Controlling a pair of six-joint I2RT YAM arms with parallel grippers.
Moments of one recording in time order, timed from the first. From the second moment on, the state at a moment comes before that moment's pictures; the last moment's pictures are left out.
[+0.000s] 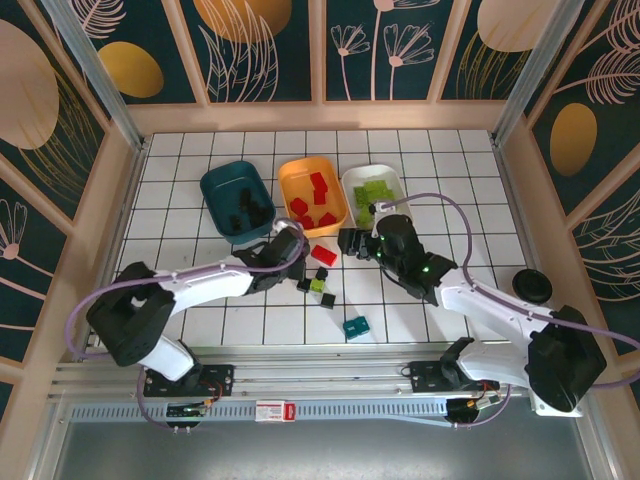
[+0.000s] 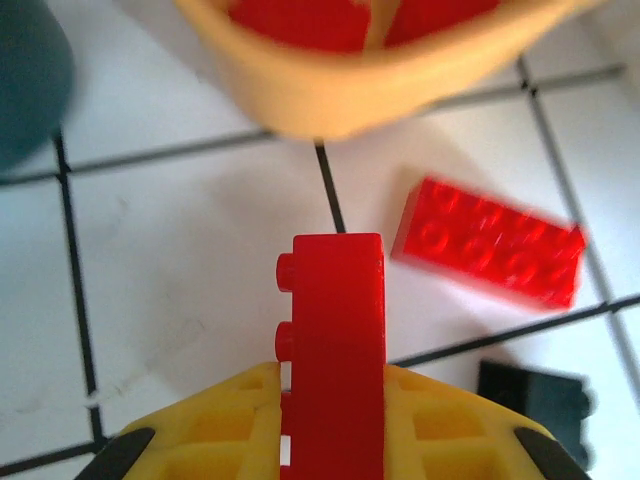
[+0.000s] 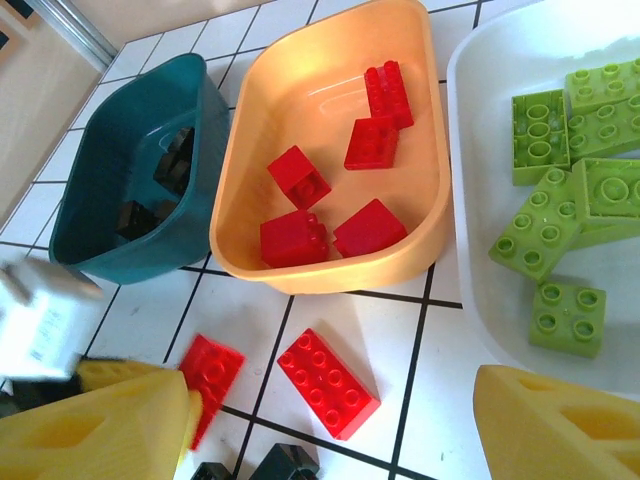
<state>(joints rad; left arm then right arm) -0.79 1.52 0.83 -0.21 -0.25 -0.55 0.73 1.15 0.66 -0.01 0.11 0.52</state>
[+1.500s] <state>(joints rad) -0.70 1.11 0.64 -0.20 -0.12 -0.65 0.90 1.75 0.87 0.09 0.29 0.66</state>
